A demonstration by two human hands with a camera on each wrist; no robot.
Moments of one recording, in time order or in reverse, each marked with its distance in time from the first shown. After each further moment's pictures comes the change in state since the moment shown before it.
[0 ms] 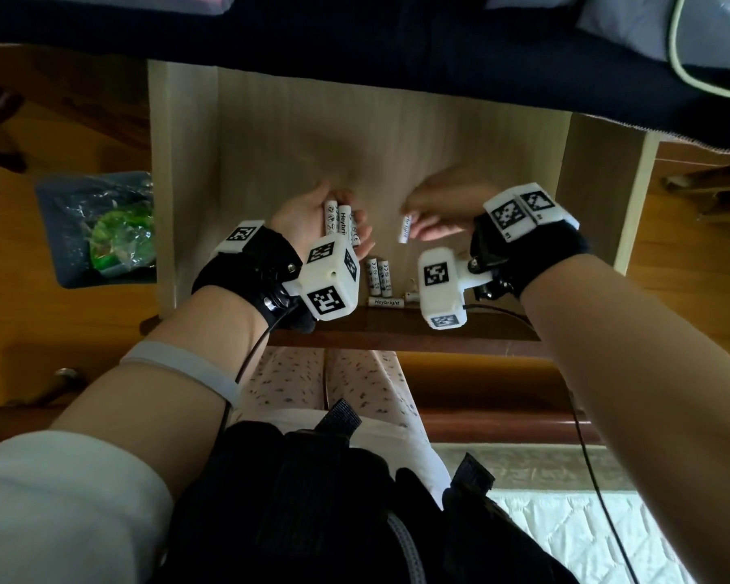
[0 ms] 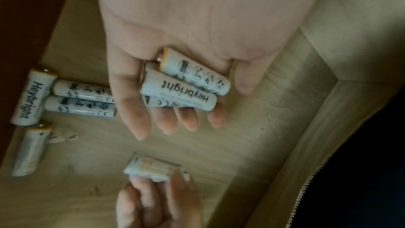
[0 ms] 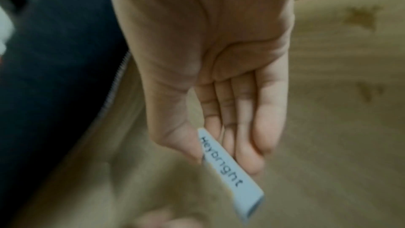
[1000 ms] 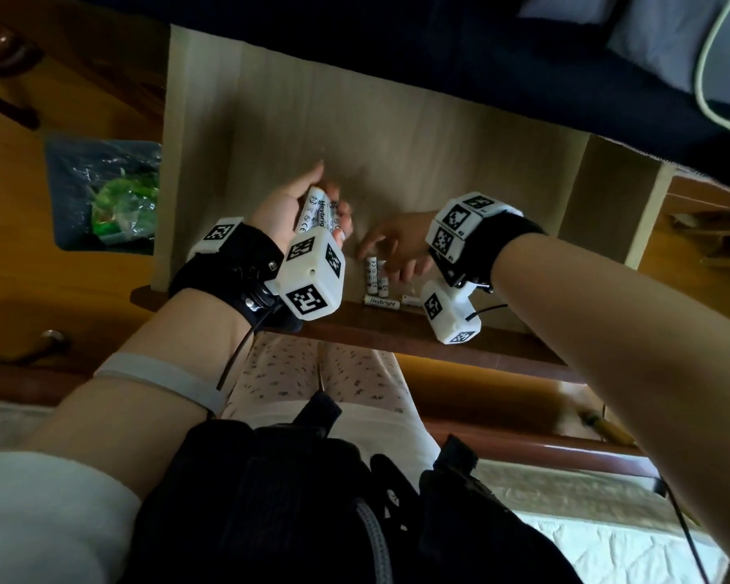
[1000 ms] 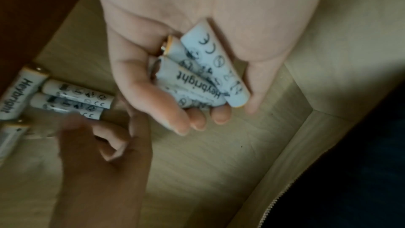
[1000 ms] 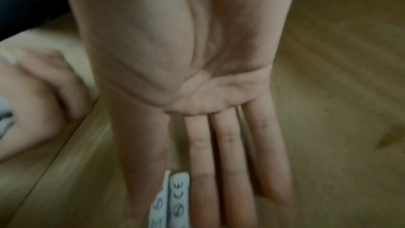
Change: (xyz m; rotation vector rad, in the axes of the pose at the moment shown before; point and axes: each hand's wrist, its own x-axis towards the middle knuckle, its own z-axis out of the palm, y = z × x) left_hand -0.016 0.001 -0.013 -0.176 -0.065 0.007; right_hand 0.037 0.008 0.035 -0.741 -0.521 -0.158
